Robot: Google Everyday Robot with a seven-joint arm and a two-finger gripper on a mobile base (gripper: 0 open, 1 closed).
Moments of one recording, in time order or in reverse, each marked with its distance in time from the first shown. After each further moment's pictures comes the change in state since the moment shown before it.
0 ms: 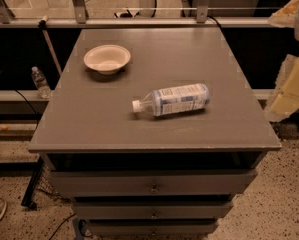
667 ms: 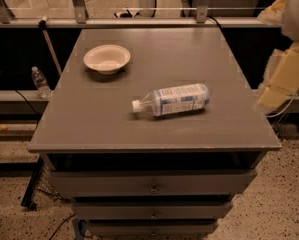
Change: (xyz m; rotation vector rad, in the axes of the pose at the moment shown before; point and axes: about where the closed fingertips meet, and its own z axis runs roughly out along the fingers) arm -0.016 -0.009 0.010 -0.013 -0.030 -0.009
